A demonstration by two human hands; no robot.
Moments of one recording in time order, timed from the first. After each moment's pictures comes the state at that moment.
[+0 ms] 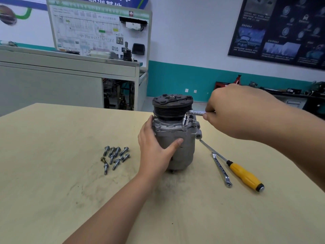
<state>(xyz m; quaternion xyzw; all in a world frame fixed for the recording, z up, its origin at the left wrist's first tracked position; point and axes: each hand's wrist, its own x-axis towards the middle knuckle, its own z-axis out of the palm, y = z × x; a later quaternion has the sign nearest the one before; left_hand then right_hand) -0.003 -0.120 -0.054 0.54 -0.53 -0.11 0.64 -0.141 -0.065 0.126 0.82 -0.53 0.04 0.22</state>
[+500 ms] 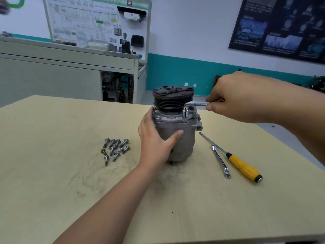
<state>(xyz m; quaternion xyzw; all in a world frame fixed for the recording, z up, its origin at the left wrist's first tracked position) -0.003 -0.119 -0.053 0.55 -0.53 -0.11 0.63 -0.146 -0.063 0.135 0.83 -0.53 0.02 0.17</state>
